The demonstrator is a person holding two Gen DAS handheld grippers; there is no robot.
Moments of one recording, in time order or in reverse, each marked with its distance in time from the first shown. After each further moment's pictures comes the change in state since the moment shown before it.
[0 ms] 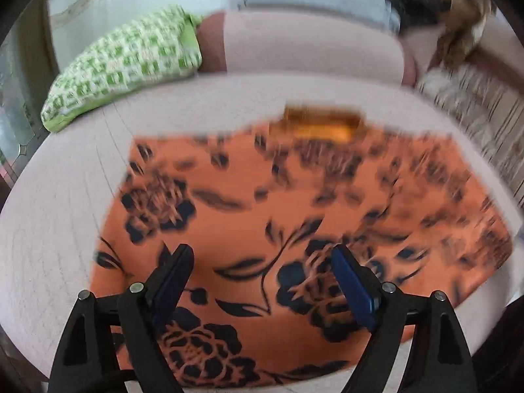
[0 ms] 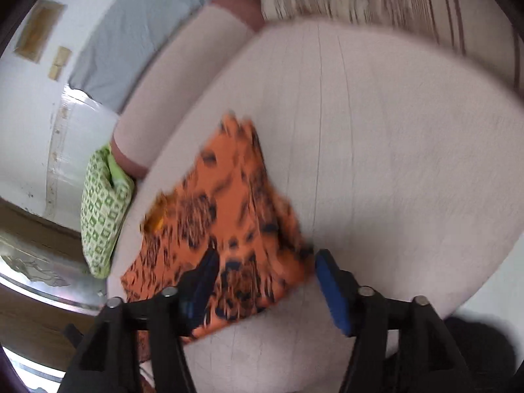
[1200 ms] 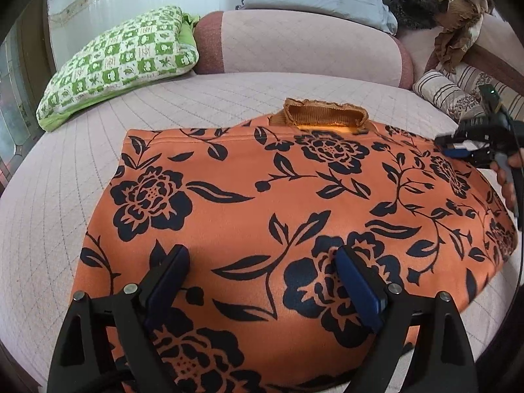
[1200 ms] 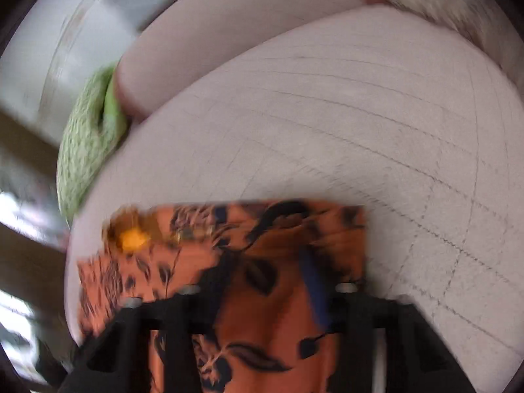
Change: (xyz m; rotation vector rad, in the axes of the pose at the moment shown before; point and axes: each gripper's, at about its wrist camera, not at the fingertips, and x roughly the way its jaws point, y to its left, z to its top) left arm -0.001 0.007 -0.002 -0.010 -0.050 -0.035; right arm 0.178 0.077 0.119 -0.305 0.211 0.007
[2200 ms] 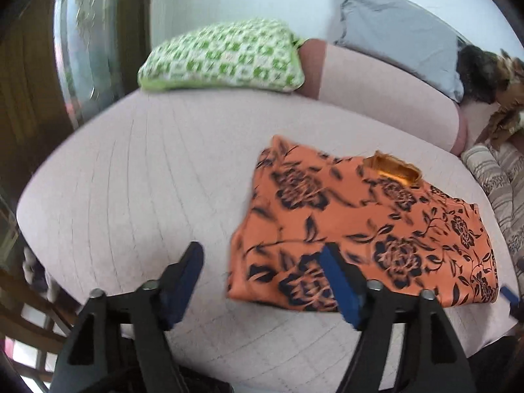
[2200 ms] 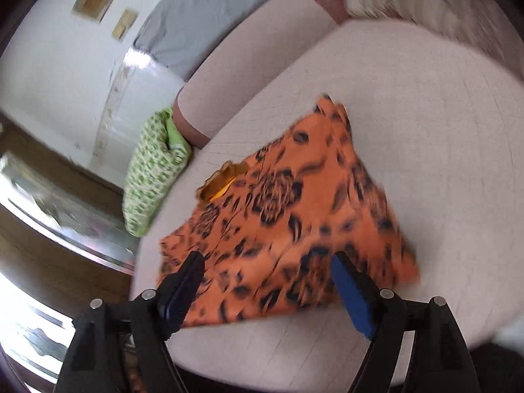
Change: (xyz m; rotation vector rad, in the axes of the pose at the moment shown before) left arm -0.116 0.075 -0.036 -0.280 -0.088 0.179; right arm -0.139 0.027 -0.189 0.157 -0.166 0.229
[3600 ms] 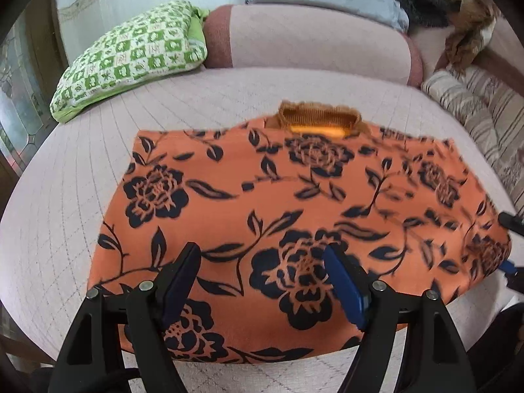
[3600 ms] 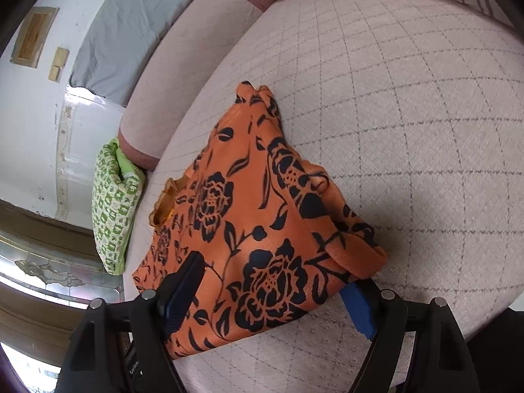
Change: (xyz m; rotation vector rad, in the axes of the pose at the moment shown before) left arm 0.069 -0.121 0.009 0.240 0.116 -0.112; right arm 0.037 -0.037 0.012 0.212 -0.014 -0.142
